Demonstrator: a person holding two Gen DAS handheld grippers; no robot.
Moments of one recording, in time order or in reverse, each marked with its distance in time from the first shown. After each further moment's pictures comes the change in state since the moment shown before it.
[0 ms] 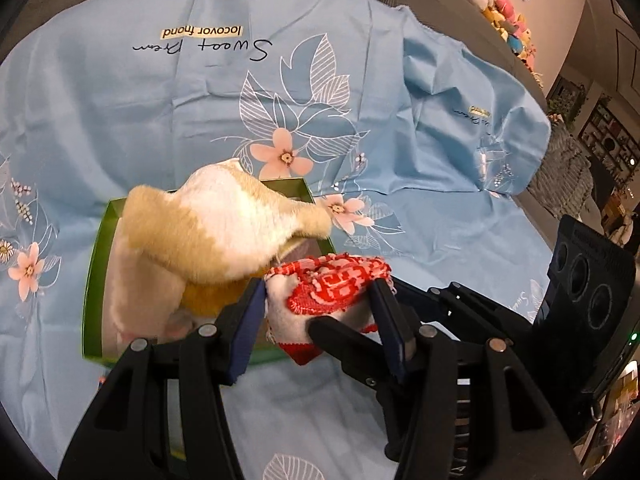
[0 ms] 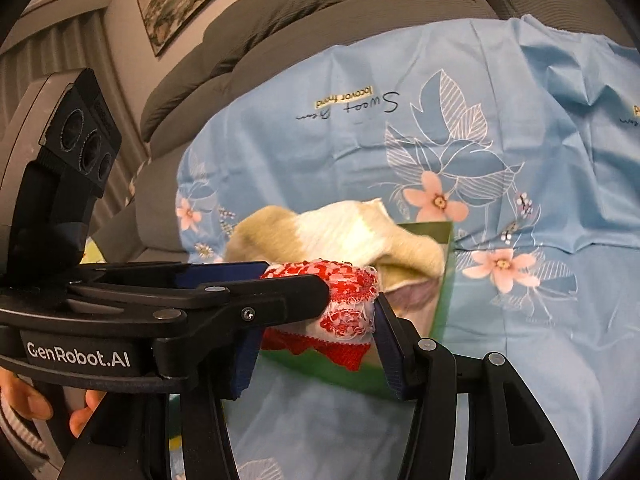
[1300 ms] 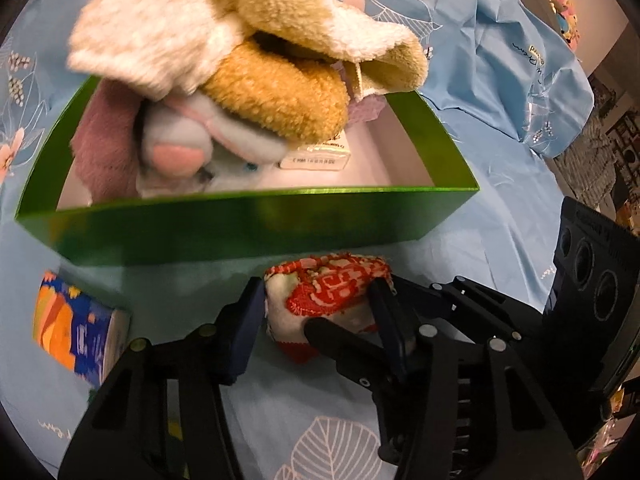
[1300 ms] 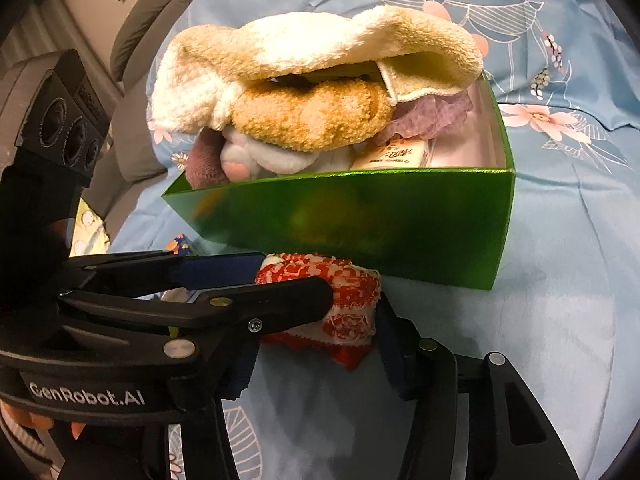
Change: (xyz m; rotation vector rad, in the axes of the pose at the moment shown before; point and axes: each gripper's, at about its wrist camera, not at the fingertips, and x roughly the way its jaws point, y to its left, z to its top) left arm 0.049 0.052 -0.095 -0.122 0.200 0.014; right arm 0.071 -0.006 -0.092 0.083 0.301 0.012
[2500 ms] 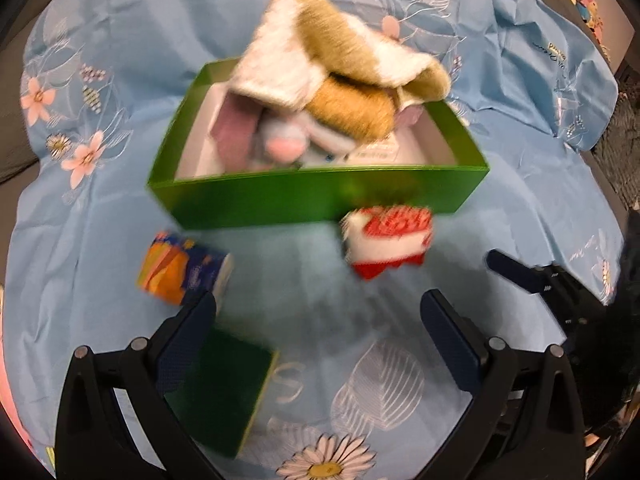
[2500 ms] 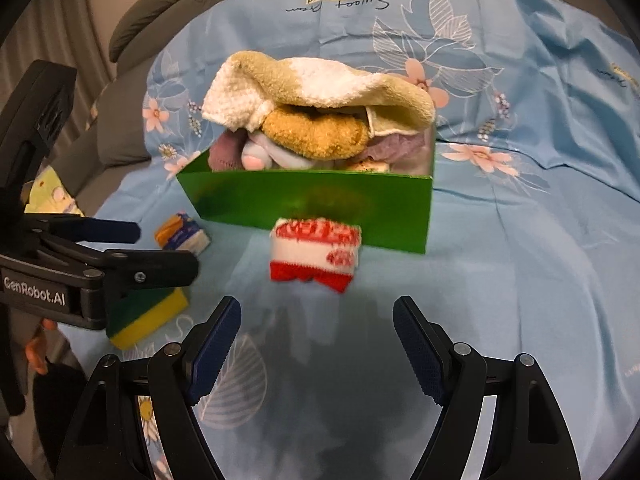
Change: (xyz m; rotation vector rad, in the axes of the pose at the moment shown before) left arm -0.054 0.003 -0.018 0.020 -0.026 0.209; right arm -0.060 0.032 -0.030 -0.097 -0.057 -0.188
